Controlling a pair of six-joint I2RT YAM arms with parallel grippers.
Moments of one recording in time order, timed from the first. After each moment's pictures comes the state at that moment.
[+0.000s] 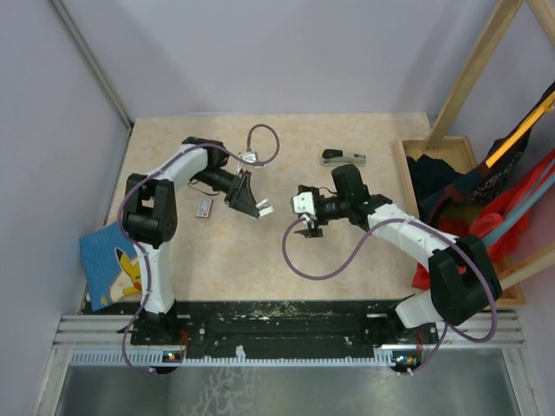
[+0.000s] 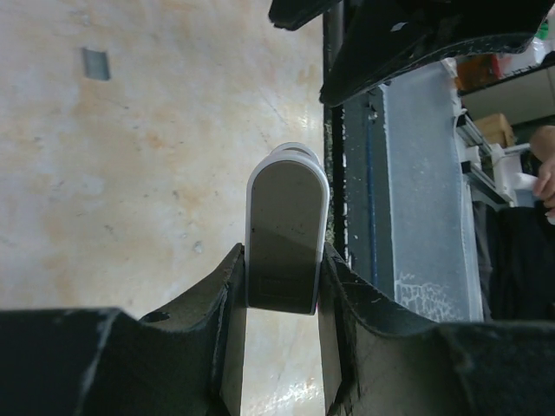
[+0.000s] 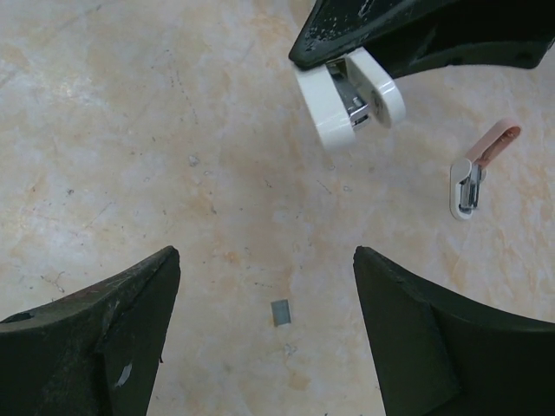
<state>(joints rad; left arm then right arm) -0.25 2.10 1.67 -1.31 1.21 0.93 0.50 1.41 0.89 -0.20 -0.84 -1.05</state>
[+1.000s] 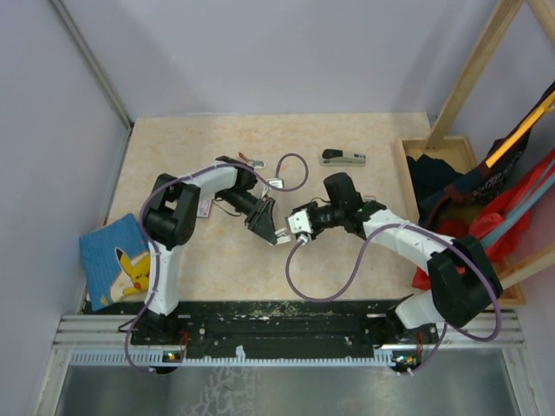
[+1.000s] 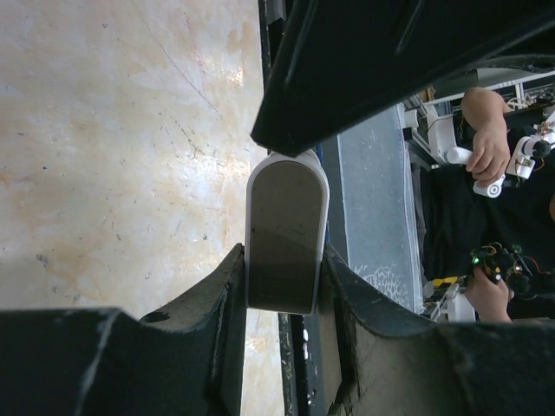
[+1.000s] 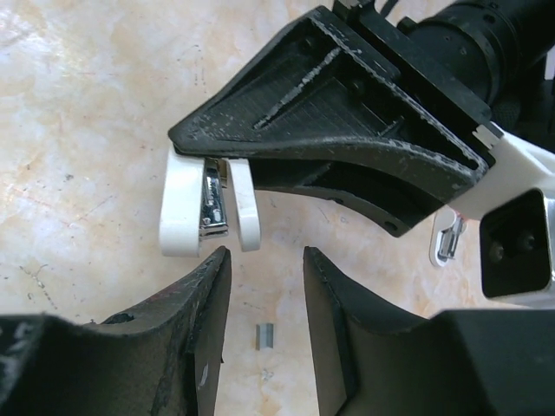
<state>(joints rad) -0.47 2.18 1.56 -1.32 1.28 0.92 0.58 1.40 0.83 -0.15 -0.81 -1.25</state>
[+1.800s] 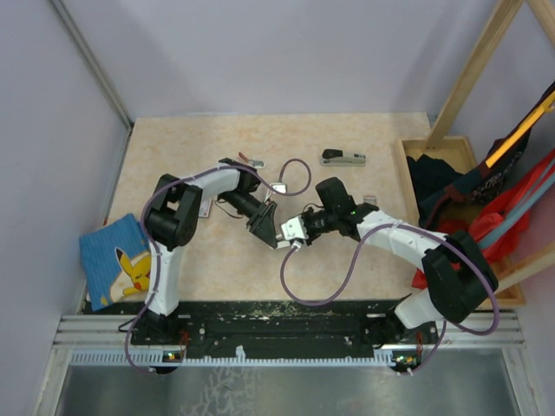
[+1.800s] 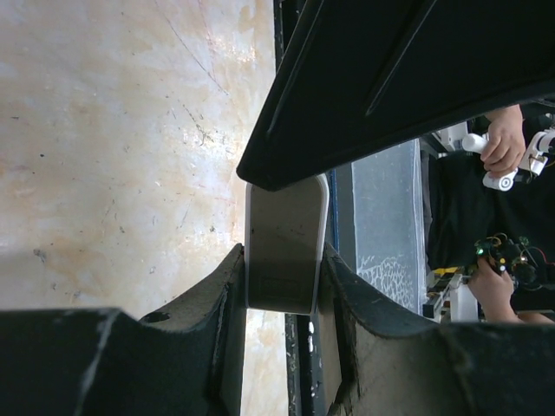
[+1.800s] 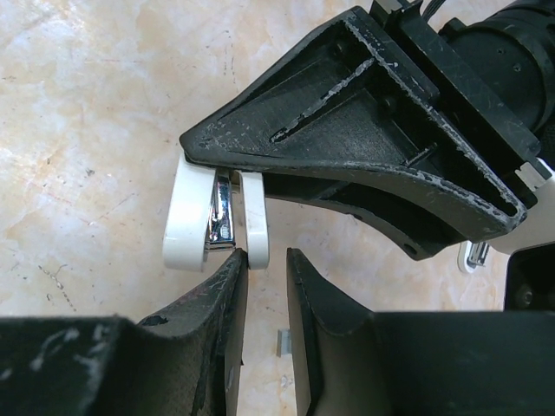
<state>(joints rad) -0.50 2.18 1.55 -1.27 1.23 0.86 0.63 1.43 0.83 -0.19 -0.75 -1.28</state>
